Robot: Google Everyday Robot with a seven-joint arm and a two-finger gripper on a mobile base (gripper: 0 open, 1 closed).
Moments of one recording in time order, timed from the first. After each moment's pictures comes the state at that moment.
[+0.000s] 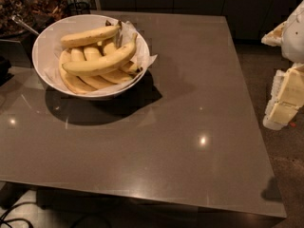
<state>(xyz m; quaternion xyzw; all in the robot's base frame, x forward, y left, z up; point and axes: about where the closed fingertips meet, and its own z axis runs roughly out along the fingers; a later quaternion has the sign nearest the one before) 0.438 -0.216 0.977 -0.60 0.78 -0.04 0.16</state>
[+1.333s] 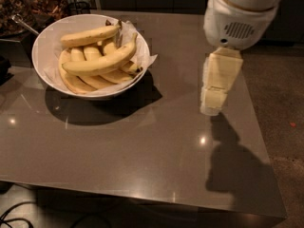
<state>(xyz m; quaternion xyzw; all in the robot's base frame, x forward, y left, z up) 0.458 -0.122 0.987 -0.63 0.77 -0.06 0.11</state>
